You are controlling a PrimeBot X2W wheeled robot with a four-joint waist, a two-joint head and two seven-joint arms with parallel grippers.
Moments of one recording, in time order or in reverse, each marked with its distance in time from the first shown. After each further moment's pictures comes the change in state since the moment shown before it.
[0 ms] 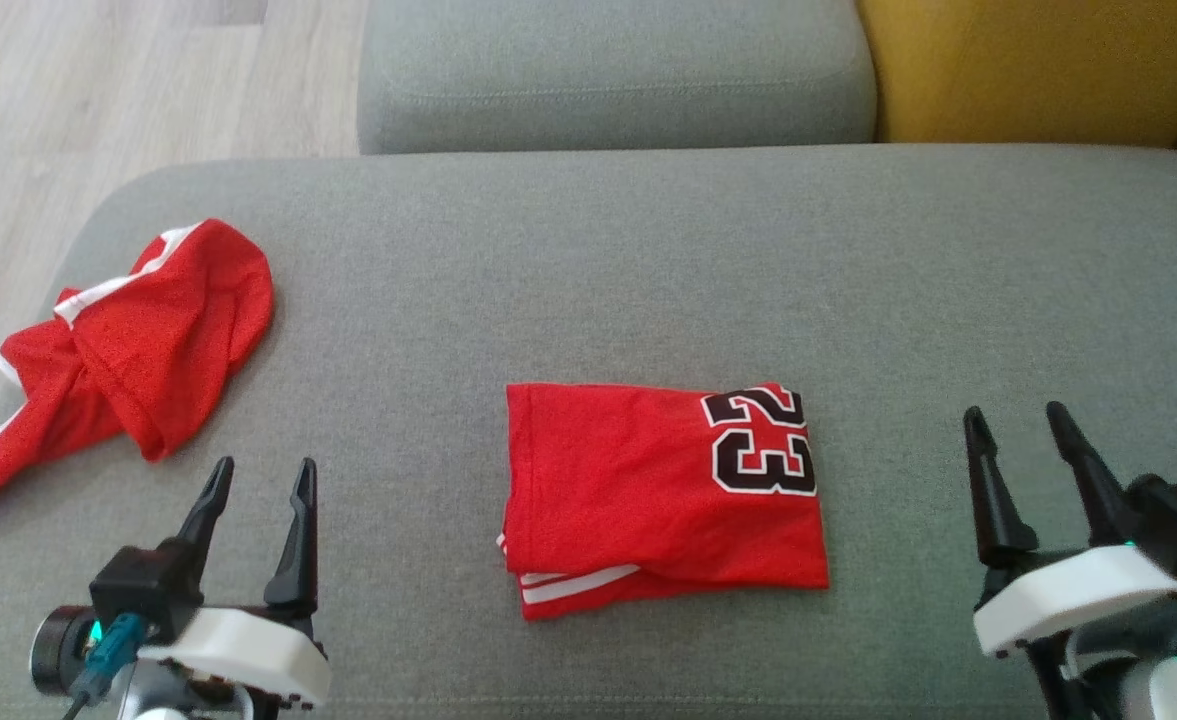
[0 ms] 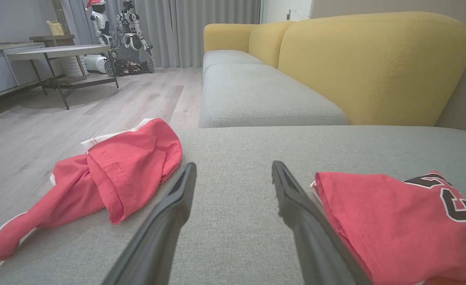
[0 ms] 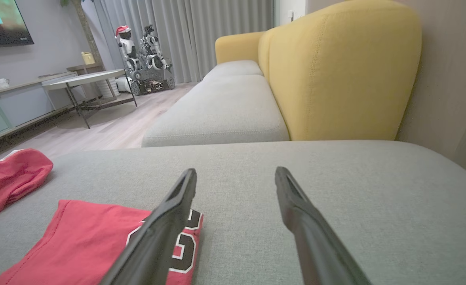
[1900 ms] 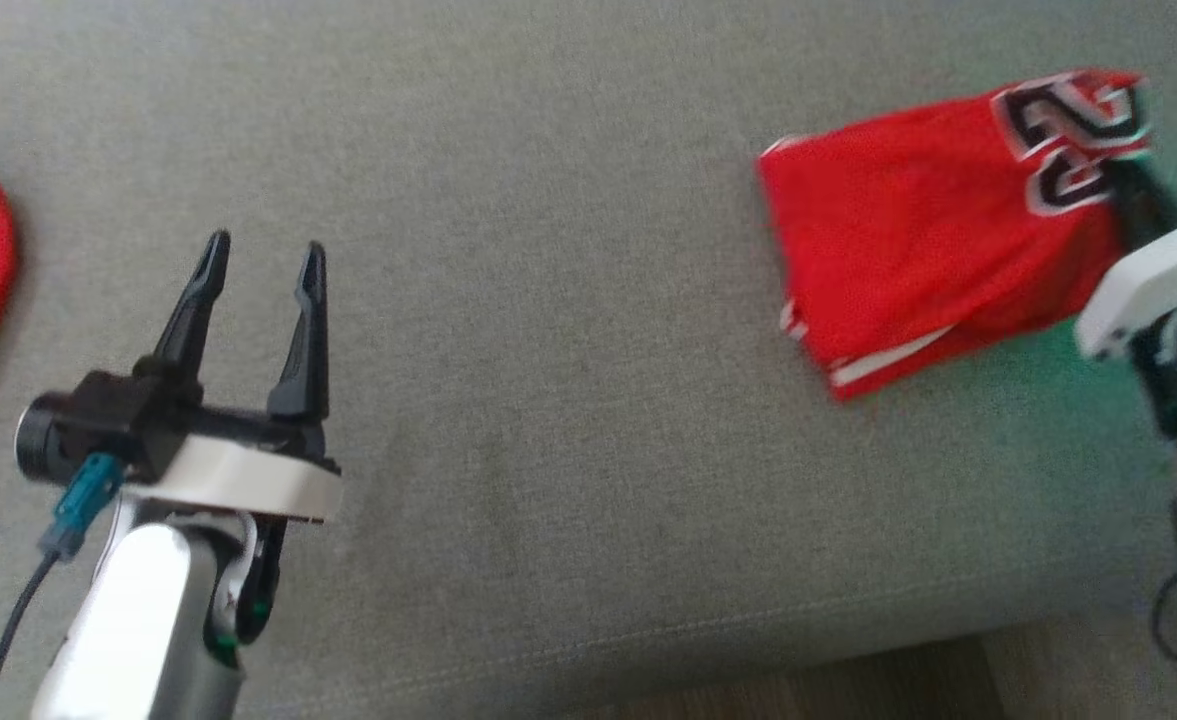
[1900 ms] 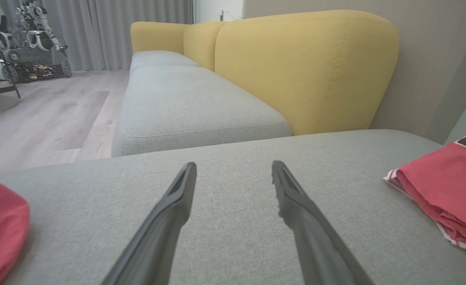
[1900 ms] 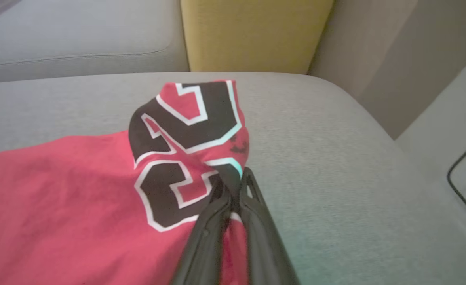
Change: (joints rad) left arm -0.303 0.005 -0.046 -0.011 -0.004 -0.033 -0.062; right arm -0.678 -0.211 0.003 0.674 -0.013 0.000 0.036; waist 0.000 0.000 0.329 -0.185
